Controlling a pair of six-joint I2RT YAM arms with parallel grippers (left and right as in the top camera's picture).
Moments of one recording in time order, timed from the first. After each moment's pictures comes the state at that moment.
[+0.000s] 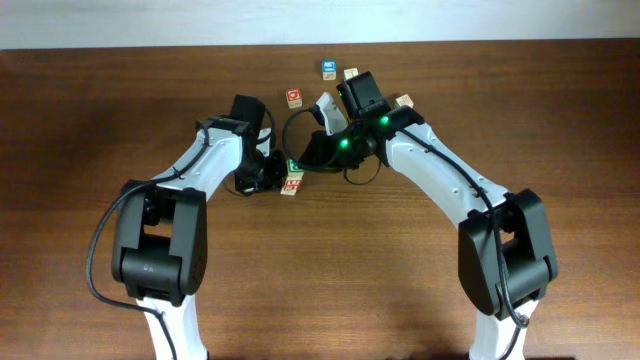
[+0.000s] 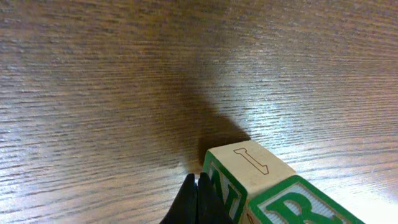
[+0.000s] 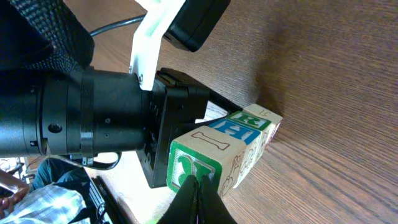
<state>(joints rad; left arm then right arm) -0.22 2.08 1.44 -0.81 0.30 -0.34 0.45 2.03 1.59 -0.64 -0.68 0.37</state>
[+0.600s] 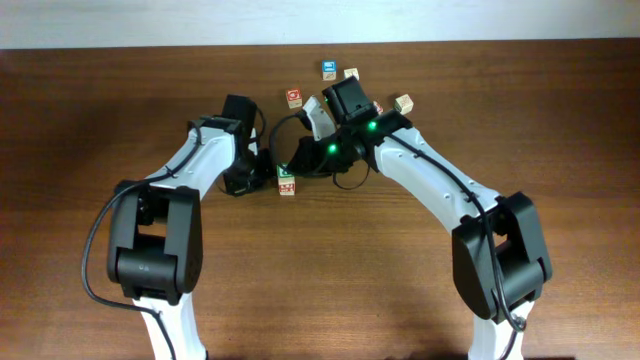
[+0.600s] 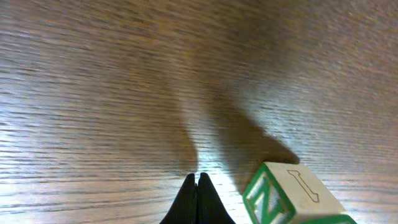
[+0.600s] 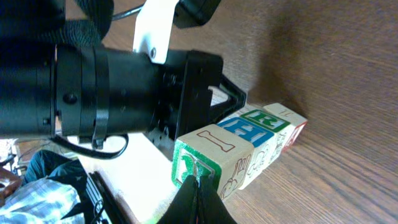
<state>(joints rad) -0.18 2.08 1.44 -0.83 0.20 -0.44 0.51 2.03 1.60 -0.63 -0.66 0.37</state>
